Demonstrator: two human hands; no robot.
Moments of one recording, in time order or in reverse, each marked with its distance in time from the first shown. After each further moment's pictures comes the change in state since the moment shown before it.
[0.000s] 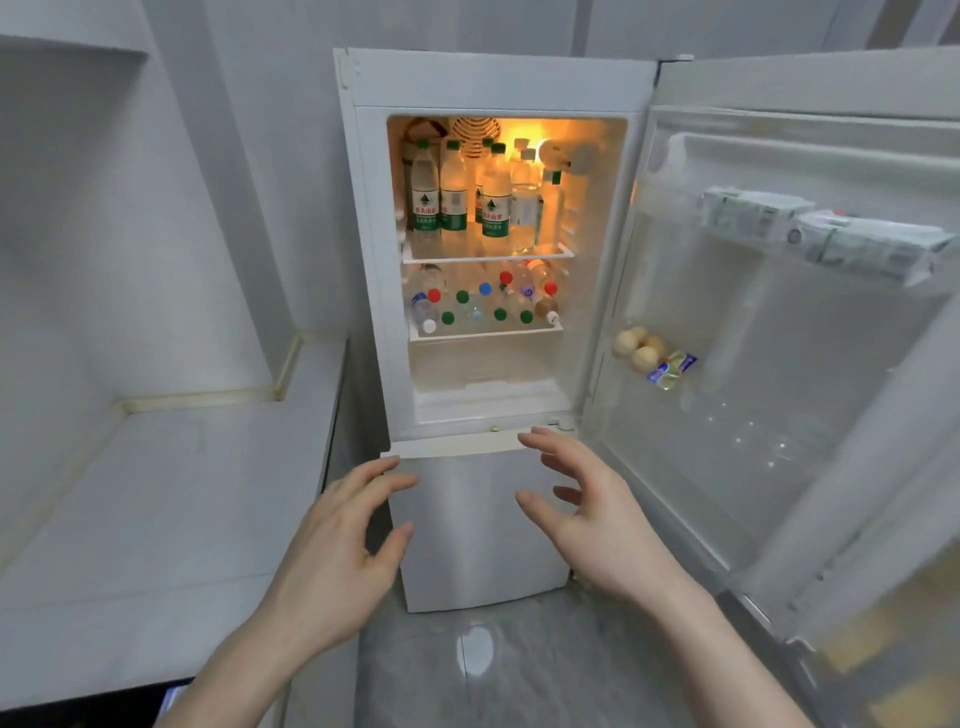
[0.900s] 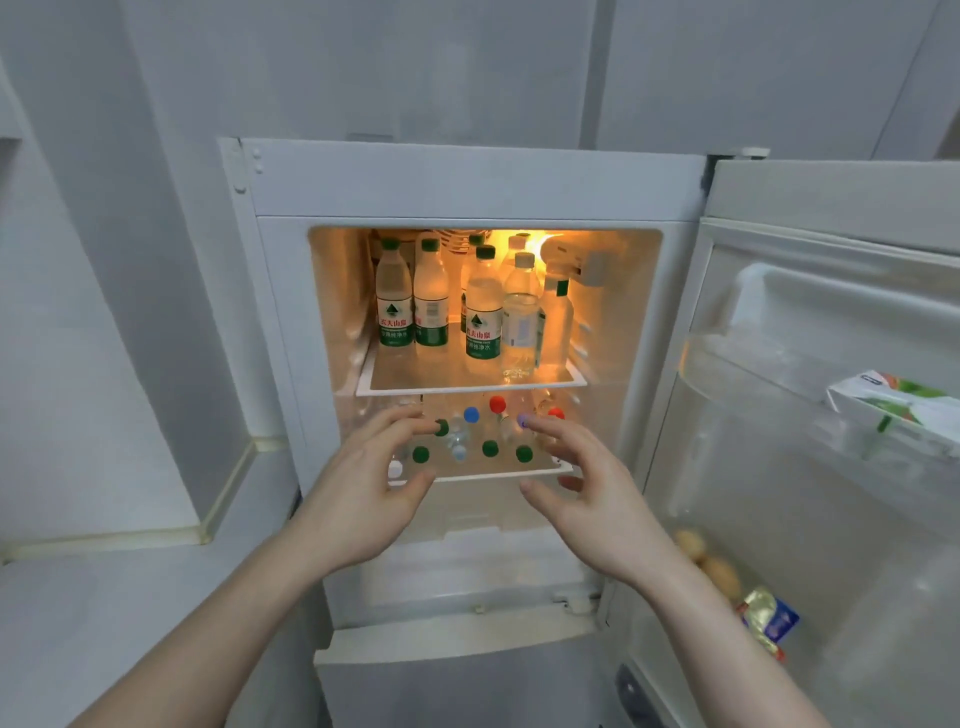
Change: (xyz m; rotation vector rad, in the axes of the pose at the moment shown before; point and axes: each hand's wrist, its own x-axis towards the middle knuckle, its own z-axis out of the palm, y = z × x) left_hand 0.388 0.001 0.019 -0.017 0.101 0.163; right_hand 0.343 0.053 -0.085 -0.049 0.057 -0.164
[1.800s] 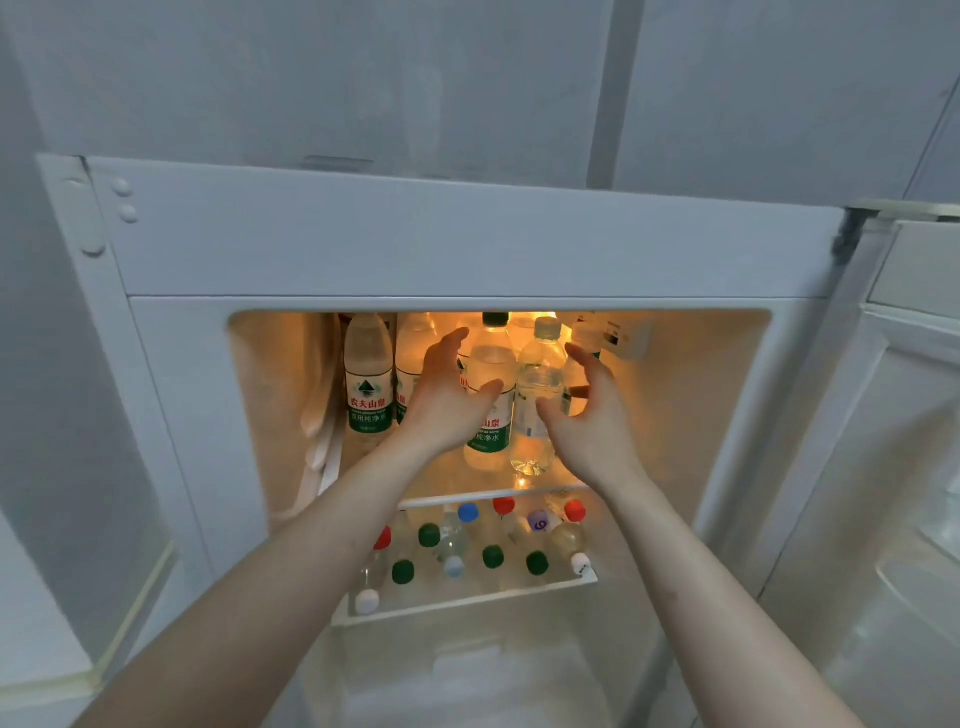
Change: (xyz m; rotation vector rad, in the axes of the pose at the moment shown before) left_hand 0.300 -0.057 0.059 -0.328 0.091 -0.130; right_hand 0.264 0.040 0.016 -0.072 0.389 0.030
